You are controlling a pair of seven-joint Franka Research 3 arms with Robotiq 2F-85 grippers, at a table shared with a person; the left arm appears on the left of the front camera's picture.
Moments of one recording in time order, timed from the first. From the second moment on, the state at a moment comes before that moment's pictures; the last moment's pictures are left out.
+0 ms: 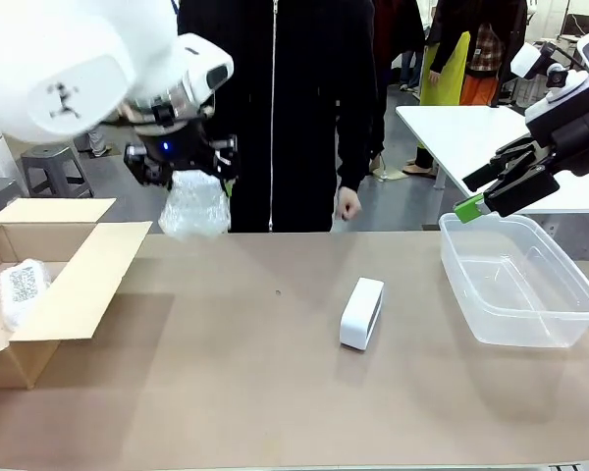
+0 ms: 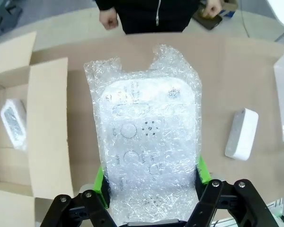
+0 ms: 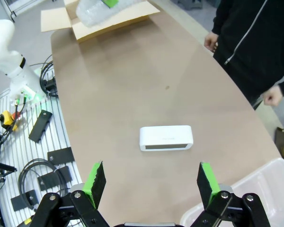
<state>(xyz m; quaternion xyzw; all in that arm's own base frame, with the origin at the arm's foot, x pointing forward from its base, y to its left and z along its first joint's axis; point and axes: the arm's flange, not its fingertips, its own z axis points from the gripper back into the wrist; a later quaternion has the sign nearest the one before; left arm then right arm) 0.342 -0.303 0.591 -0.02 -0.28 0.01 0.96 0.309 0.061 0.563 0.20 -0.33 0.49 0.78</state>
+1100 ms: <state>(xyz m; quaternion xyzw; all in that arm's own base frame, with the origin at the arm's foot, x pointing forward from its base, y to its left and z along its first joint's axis) 0.339 -0.304 0.606 -0.01 -0.28 -0.01 0.96 0.309 0.061 0.563 0.20 -0.33 0.49 0.78</state>
